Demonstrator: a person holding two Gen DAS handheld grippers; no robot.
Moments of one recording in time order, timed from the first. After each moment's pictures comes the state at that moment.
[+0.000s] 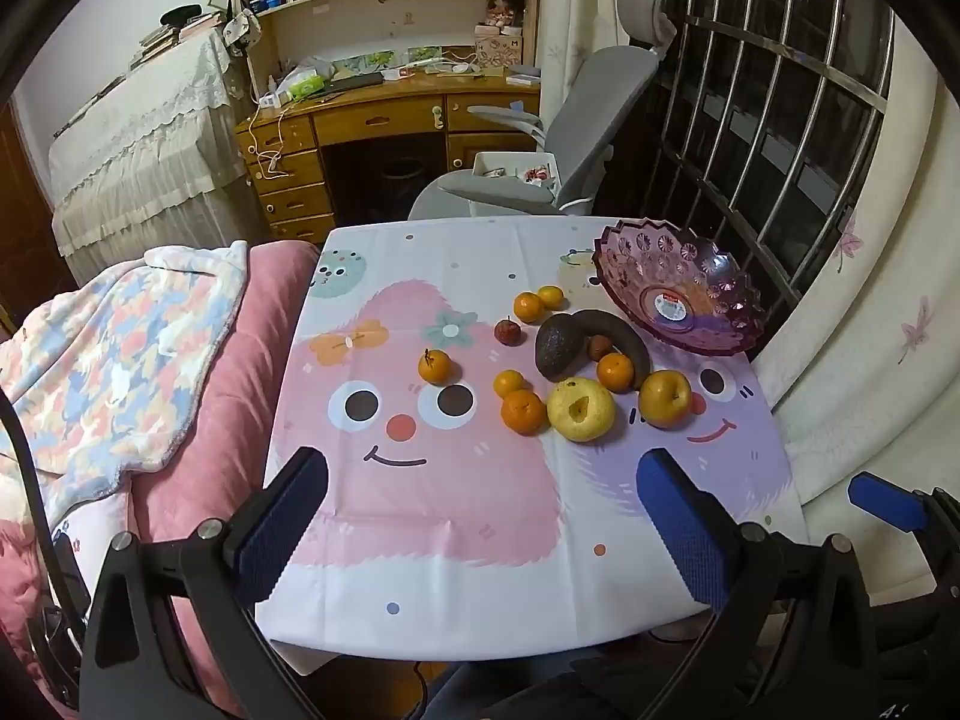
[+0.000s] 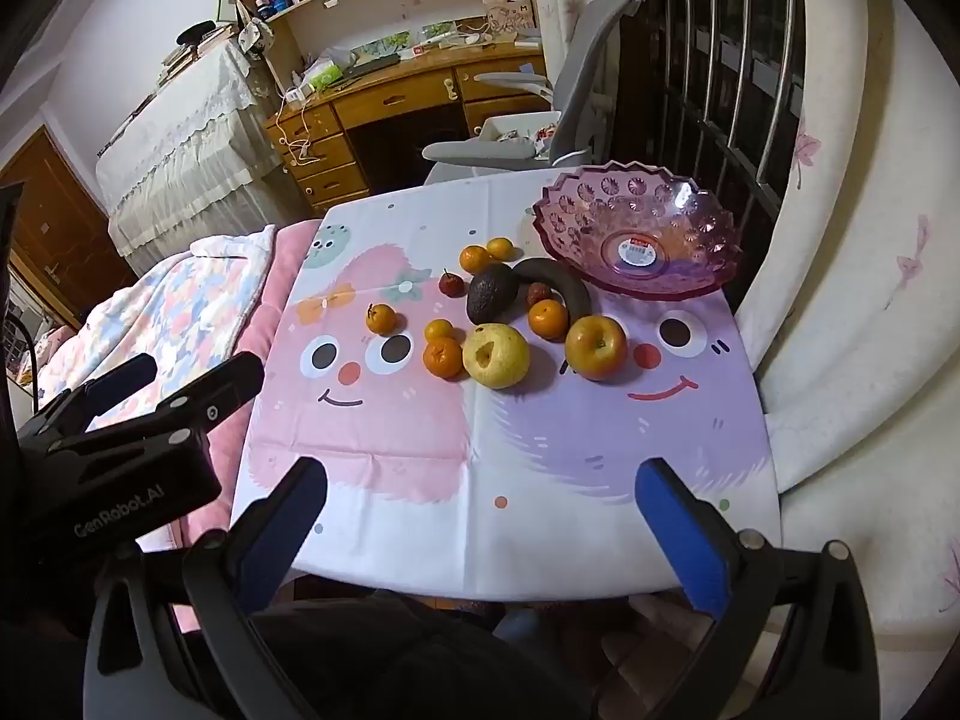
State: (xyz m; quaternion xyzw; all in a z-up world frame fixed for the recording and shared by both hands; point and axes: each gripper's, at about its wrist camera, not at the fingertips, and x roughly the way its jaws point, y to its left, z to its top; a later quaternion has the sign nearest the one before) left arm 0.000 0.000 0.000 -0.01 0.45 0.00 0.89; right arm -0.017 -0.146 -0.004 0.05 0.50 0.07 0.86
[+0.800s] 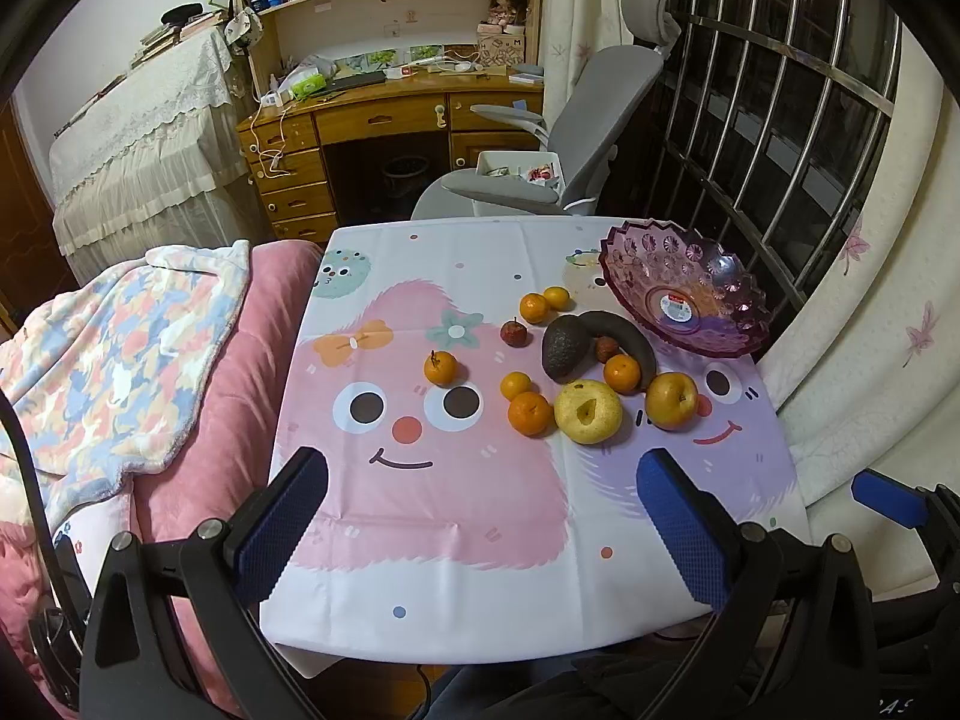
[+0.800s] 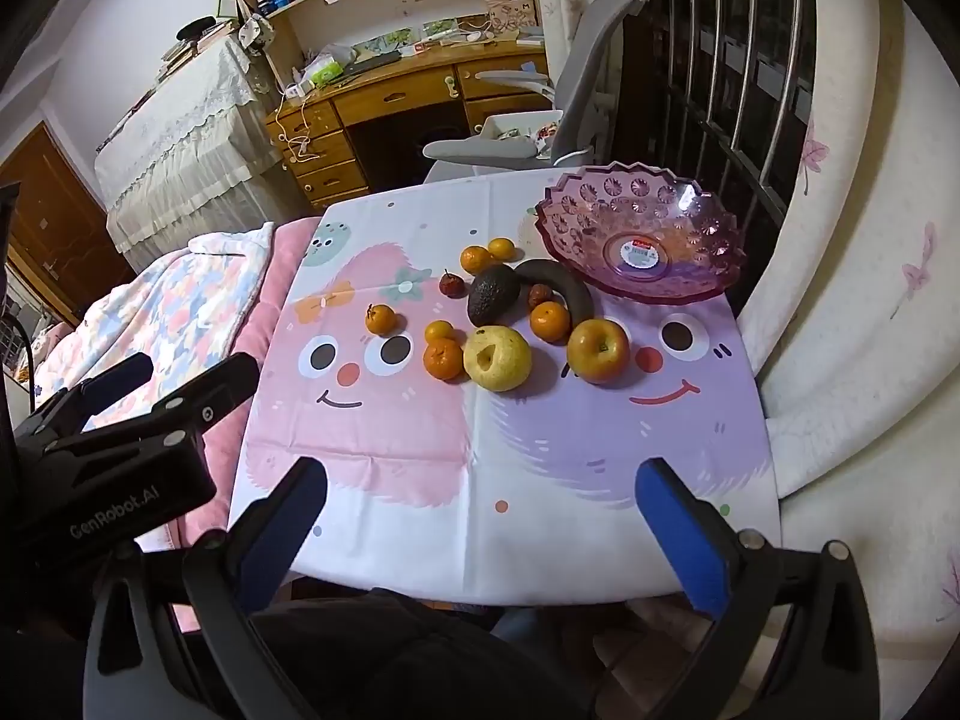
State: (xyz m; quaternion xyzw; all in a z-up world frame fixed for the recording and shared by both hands) left arm 0.001 0.007 0.000 -0.01 0.45 0.00 0.89; right arm -0.014 -0.143 -0.004 0.05 0.50 0.07 0.86
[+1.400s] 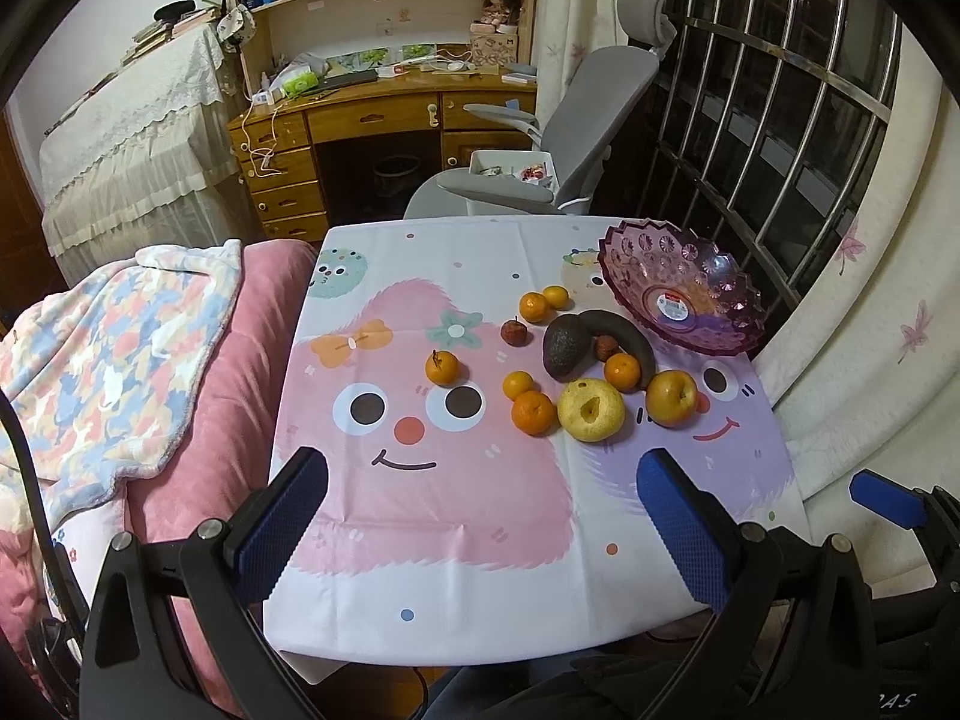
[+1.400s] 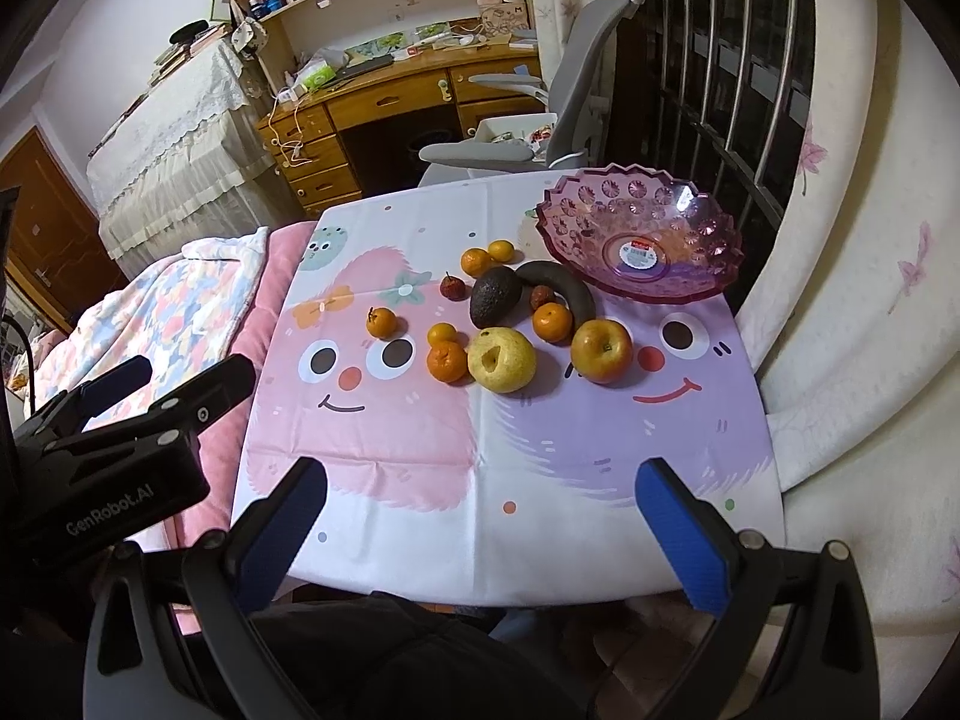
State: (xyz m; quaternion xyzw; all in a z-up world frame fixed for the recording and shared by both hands) left arm 0.010 0.025 -0.003 -0.01 0.45 -0.01 0.89; right arm -0.012 -0.137 -0.002 0.05 0.50 0.06 0.86
